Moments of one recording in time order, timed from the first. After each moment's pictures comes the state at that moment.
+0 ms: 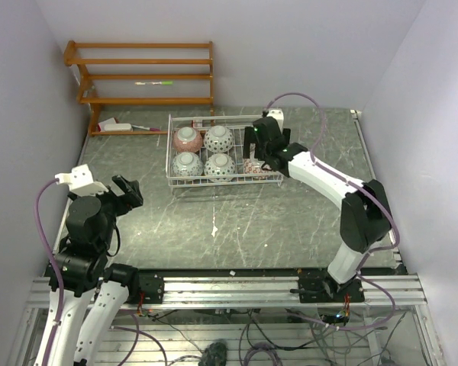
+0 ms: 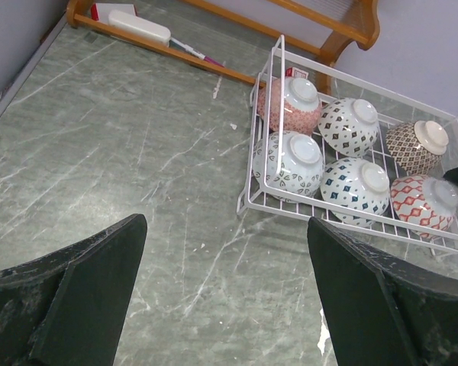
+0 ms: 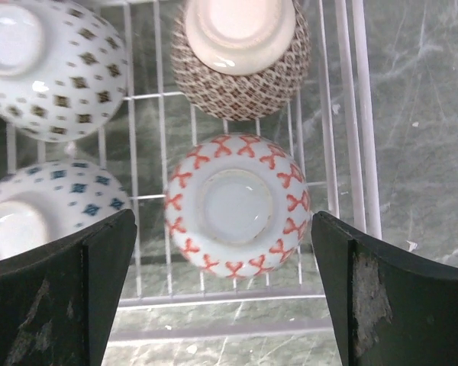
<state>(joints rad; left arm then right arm) -0.22 0.39 0.79 -0.62 -0.30 -0.42 0.57 1.76 1.34 -0.29 0.44 0.39</state>
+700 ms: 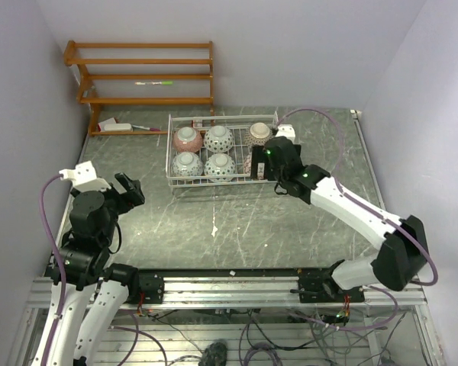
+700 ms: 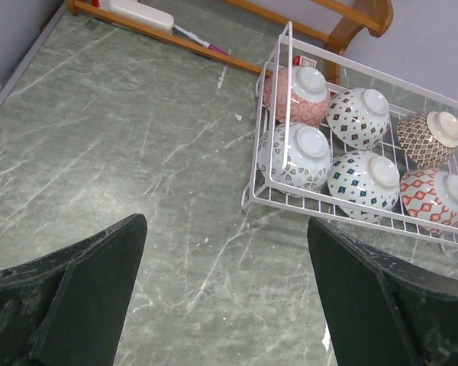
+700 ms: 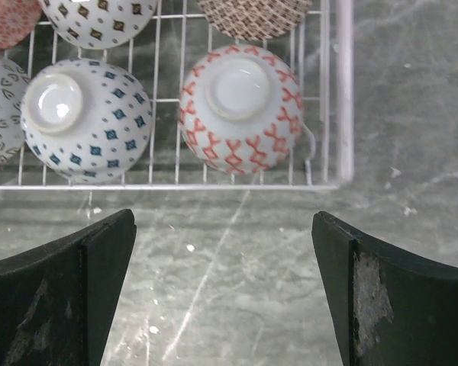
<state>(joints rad) -0.22 0.43 0.79 -0.62 -0.30 -0.42 0.66 1.42 1.13 -0.37 0.42 0.41</state>
